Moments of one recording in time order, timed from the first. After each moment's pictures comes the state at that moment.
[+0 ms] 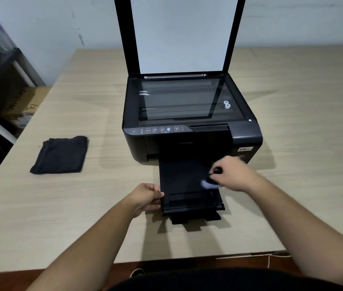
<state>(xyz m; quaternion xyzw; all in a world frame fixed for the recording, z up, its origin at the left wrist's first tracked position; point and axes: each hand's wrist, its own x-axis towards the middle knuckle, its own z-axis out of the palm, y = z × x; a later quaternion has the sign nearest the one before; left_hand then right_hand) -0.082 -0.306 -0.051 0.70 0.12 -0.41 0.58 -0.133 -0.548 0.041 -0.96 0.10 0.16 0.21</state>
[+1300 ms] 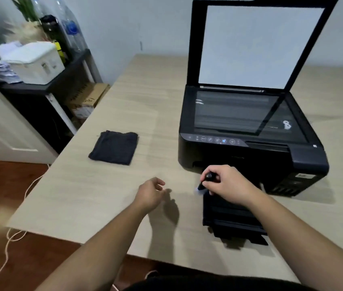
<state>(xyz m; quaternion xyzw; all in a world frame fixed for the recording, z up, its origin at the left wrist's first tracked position) -0.077 -0.219 -0.034 0.87 0.11 -0.18 0.44 -0.102 -0.439 0.053 -0.92 -0.05 0.13 0.37</state>
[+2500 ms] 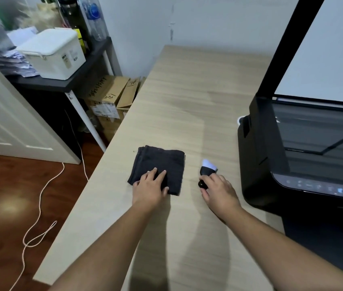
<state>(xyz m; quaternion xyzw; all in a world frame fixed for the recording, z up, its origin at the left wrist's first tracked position) 0.066 -0.051 -0.077 0.99 -0.01 -0.13 0.09 0.056 -0.264 -0.090 -0.99 -0.07 0.03 0.14</state>
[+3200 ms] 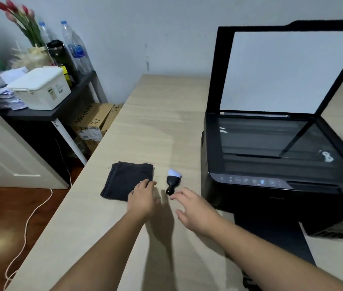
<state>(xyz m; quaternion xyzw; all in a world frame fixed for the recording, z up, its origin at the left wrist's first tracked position) 0.039 -0.135 -0.034 0.98 0.01 -0.10 0.14 -0.005 -0.306 -0.017 -0.94 -0.19 0.07 0.27</state>
